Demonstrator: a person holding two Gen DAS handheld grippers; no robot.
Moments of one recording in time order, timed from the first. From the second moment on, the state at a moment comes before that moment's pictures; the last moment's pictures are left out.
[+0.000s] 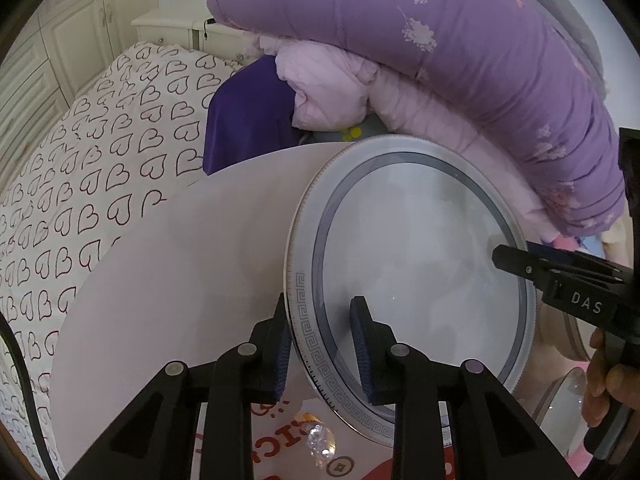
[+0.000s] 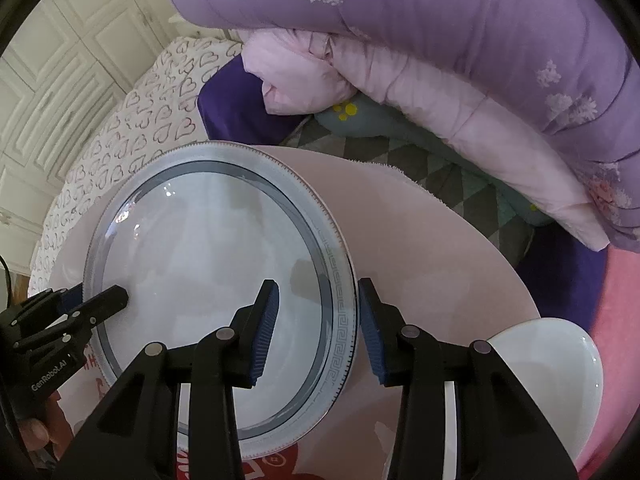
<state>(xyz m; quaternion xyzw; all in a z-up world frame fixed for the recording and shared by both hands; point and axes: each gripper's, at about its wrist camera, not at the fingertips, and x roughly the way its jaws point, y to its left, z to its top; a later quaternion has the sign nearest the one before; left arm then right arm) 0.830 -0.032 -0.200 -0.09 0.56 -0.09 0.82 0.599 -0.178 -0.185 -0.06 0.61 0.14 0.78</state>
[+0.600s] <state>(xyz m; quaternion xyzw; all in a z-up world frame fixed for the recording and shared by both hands) 0.808 -0.011 -0.186 -0.10 0.55 -0.06 0.83 0.577 -0.174 -0.174 -0.06 0.59 0.16 0.79</state>
